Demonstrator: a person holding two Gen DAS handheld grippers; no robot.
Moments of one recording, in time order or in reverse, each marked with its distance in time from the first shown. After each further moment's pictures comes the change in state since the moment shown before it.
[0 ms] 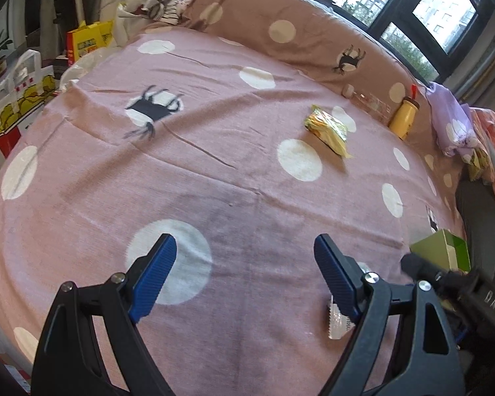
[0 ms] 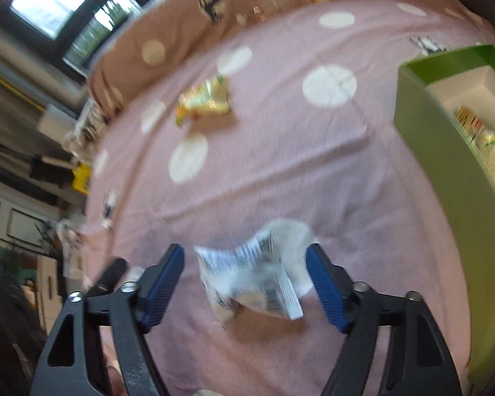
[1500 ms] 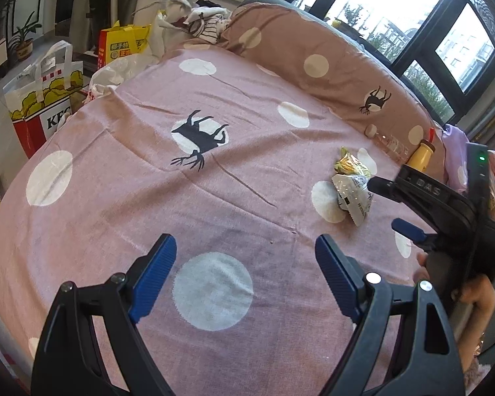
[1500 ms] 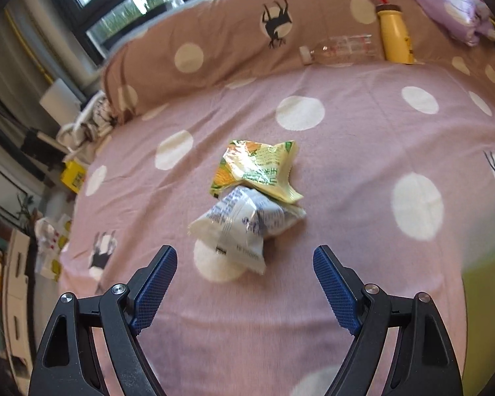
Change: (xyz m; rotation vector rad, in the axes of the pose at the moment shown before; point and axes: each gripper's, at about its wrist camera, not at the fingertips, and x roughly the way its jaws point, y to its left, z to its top) left arm -0.016 0.042 0.020 -0.130 -0.100 0.051; right arm 0.103 0.089 0.091 -0.241 -0.012 -0.129
